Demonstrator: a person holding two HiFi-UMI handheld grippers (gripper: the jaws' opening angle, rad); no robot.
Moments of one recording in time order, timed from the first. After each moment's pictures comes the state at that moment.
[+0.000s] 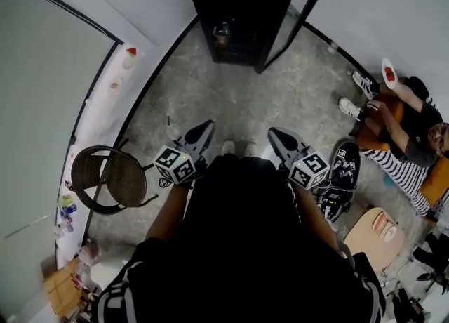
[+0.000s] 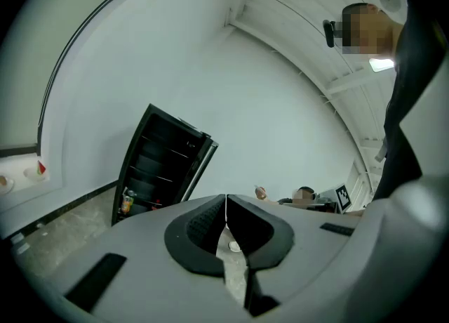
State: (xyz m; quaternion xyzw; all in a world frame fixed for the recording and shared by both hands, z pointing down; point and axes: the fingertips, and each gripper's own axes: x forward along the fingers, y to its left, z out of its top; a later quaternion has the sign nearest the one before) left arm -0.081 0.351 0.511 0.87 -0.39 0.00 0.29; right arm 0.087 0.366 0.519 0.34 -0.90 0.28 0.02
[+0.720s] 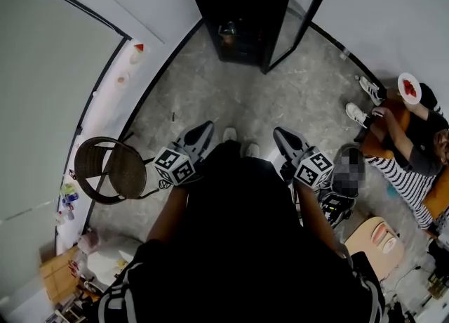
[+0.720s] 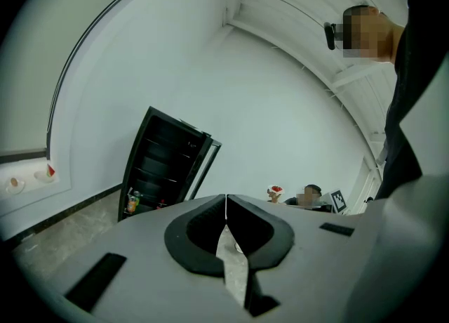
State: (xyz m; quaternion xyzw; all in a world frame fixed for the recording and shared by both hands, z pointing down) left arm -0.048 0.365 0.504 0.86 -0.43 0.01 0.28; right arm 0.142 0.364 0.530 0.31 -0.89 0.33 -0.04
